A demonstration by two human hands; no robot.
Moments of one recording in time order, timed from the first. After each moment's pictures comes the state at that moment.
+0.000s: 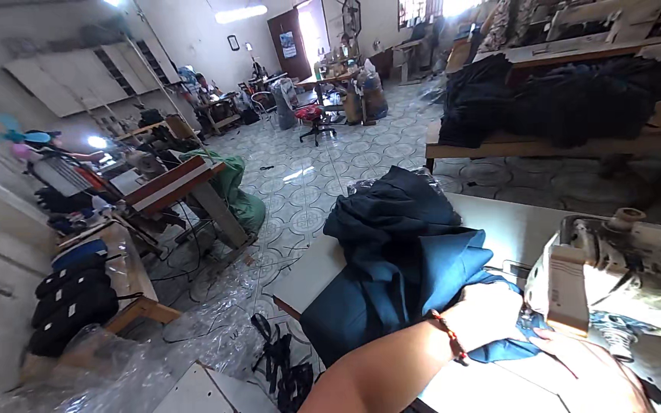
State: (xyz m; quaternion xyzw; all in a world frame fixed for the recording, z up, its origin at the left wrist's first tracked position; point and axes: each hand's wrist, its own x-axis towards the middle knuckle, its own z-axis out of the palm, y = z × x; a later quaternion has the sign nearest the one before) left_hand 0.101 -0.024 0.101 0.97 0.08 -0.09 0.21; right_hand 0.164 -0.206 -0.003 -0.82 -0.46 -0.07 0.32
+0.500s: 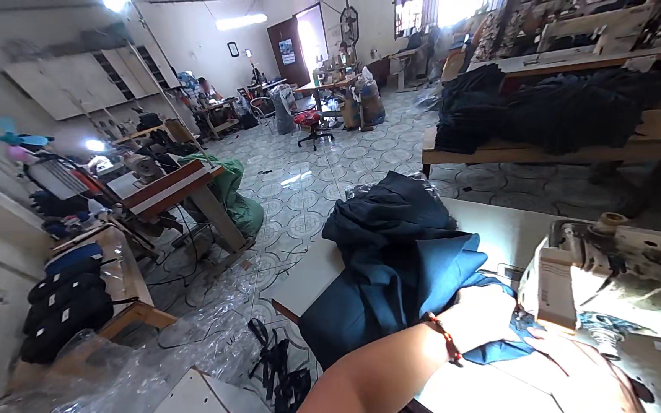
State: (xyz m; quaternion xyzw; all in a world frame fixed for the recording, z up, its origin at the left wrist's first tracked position) left_hand 0.091 -0.029 0.125 0.95 0.12 -0.11 0.25; right_hand 0.148 -0.204 0.012 -0.84 -0.43 -0.07 0.34
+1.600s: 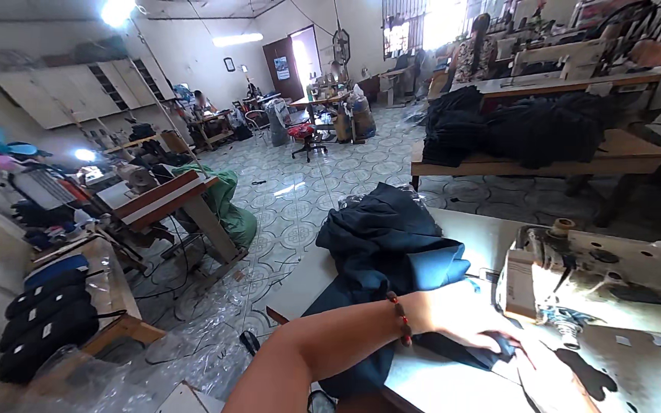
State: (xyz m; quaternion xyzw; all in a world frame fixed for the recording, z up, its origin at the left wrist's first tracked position) left_hand 0.081 0.008 0.119 0.95 -0.30 0.01 0.04; right_hand 0.147 -0.196 0.012 -0.81 -0.44 0.02 0.38
